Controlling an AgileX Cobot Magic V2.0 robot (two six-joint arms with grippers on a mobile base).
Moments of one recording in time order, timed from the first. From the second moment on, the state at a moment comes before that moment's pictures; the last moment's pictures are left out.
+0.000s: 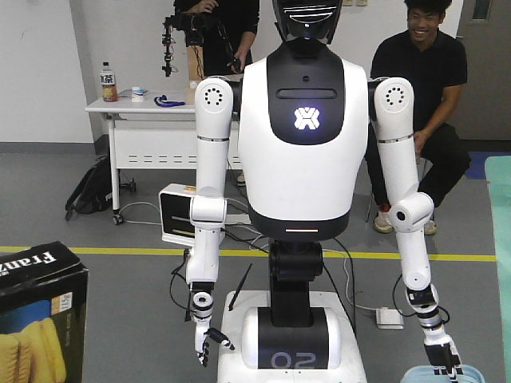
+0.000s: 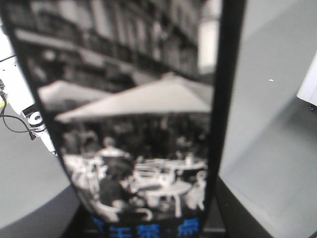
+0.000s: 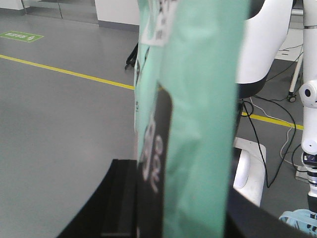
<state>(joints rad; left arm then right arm) -0.66 0.61 -0.82 -0.07 0.81 0.15 0.49 0.47 -0.88 -0.11 0.80 0.14</state>
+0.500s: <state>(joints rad) -0.66 0.61 -0.82 -0.07 0.81 0.15 0.49 0.47 -0.88 -0.11 0.80 0.14</state>
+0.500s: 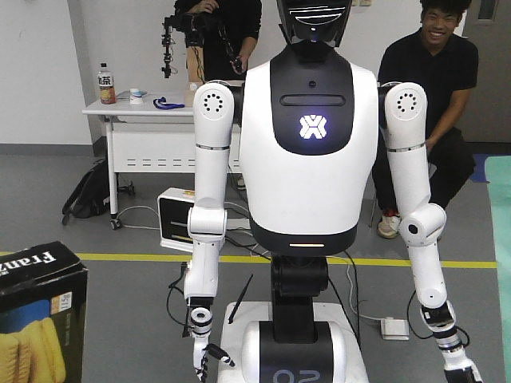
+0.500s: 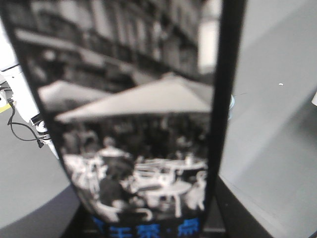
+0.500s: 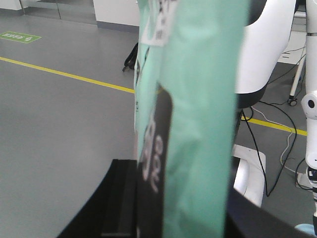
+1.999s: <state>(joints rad) -0.66 0.61 -0.82 -0.07 0.81 0.15 0.49 0.47 -0.88 -0.11 0.80 0.14</state>
